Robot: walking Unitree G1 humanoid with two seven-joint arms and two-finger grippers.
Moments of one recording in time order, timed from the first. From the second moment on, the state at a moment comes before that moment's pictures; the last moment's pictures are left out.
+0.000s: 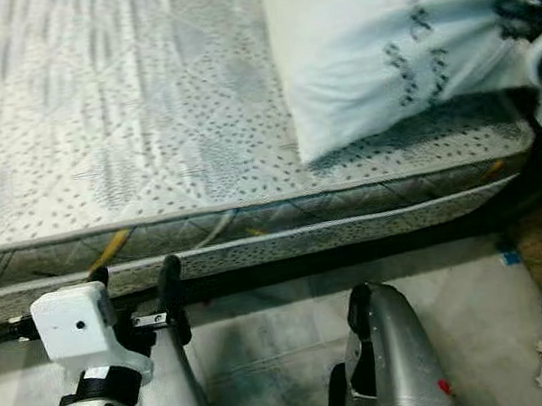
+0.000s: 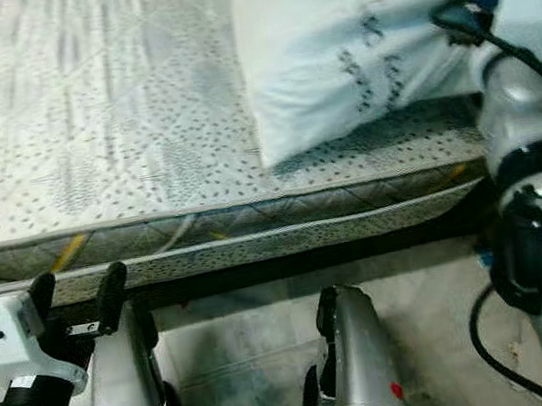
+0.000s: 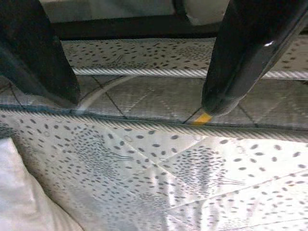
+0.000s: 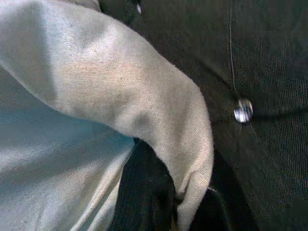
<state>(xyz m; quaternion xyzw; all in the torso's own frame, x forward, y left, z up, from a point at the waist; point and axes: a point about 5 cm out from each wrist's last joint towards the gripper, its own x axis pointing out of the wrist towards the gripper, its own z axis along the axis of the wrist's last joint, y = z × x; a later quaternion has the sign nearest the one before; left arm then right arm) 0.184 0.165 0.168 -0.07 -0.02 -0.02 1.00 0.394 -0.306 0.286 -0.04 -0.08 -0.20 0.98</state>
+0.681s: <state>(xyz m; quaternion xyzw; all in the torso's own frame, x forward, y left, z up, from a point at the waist) 0.191 0.163 0.170 -0.07 -0.02 -0.04 1.00 0.354 -0.366 0.241 -0.02 -0.06 -0.31 0.95</state>
